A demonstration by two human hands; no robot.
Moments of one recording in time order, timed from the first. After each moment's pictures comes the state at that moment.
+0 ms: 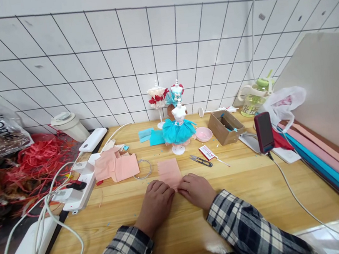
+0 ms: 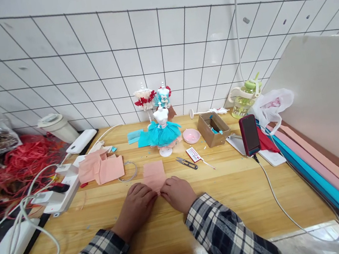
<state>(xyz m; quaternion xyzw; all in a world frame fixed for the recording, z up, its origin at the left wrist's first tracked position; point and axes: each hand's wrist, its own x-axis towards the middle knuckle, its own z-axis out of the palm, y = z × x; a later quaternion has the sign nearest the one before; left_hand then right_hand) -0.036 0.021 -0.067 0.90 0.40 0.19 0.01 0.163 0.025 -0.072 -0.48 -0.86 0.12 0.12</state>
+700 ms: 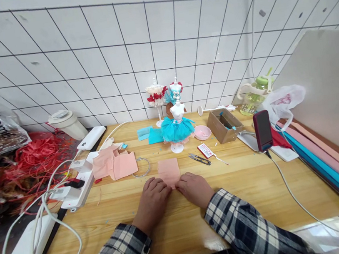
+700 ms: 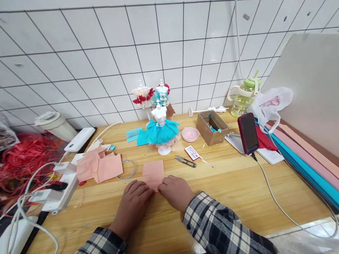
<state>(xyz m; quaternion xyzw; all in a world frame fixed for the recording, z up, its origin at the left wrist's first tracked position) -0.041 0.022 -0.074 0.89 0.40 0.20 0.01 0.159 0.023 -0.068 -0.48 -0.87 0.08 0.07</state>
